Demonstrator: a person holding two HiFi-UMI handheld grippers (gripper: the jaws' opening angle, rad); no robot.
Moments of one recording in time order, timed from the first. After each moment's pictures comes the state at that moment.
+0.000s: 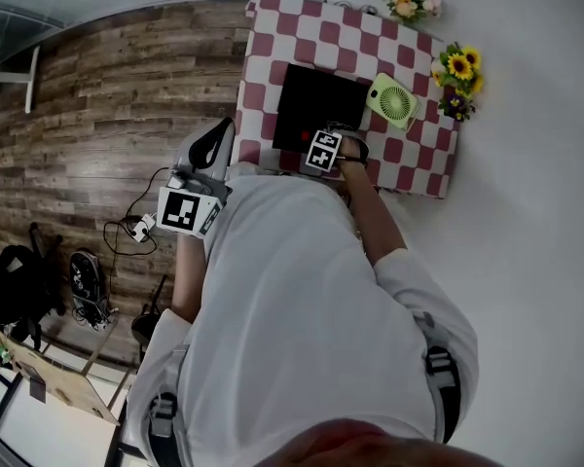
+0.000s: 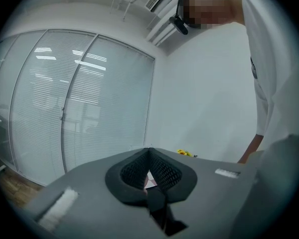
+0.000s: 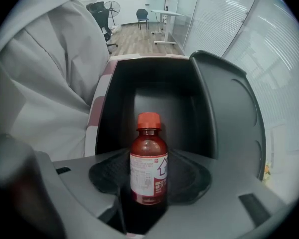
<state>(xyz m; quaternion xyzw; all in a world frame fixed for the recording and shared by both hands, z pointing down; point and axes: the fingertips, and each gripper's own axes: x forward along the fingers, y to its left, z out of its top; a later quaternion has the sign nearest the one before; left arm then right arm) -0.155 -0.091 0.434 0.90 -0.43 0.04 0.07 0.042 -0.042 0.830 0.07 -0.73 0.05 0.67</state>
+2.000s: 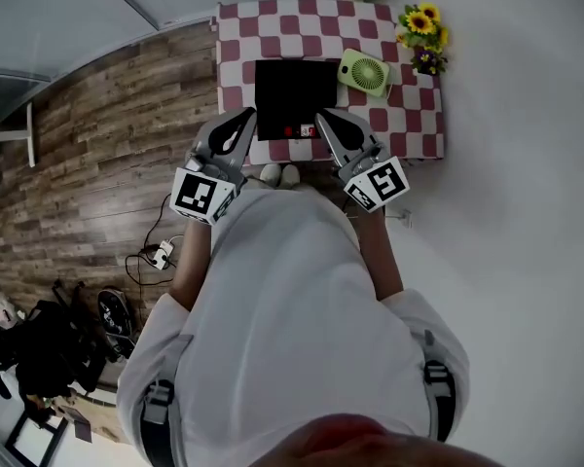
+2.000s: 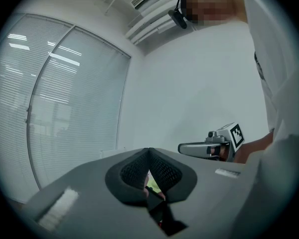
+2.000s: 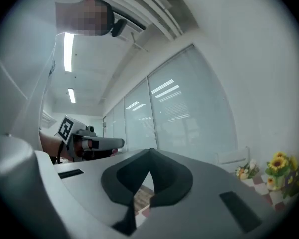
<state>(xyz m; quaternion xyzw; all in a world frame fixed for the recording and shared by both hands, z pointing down) -0.060 -0.057 0.407 0.96 -0.29 0.04 0.04 0.046 -0.032 0.421 0.45 -0.89 0.06 -0.03</state>
